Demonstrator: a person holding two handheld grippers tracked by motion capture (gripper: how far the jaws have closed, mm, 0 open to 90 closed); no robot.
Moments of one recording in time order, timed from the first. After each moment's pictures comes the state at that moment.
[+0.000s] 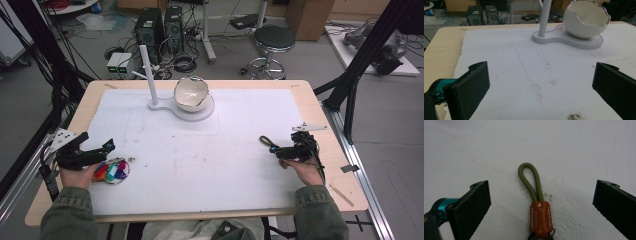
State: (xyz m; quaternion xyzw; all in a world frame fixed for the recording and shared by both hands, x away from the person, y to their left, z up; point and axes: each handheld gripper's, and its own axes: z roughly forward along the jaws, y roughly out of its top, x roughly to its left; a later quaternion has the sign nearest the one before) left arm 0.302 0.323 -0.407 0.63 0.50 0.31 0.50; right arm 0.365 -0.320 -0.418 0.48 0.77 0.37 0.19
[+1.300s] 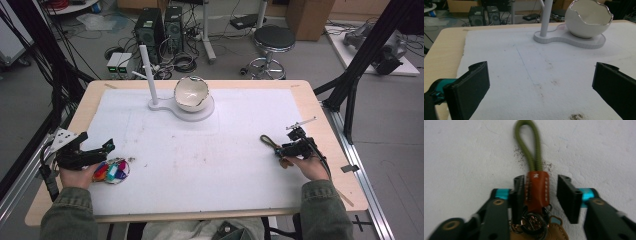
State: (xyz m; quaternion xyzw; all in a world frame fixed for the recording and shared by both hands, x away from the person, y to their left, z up) left arm 0.302 0.323 -0.407 0.64 0.50 0.31 0.50; right arm 0.385 -0.321 -0.420 0.48 0.83 0.25 0.10
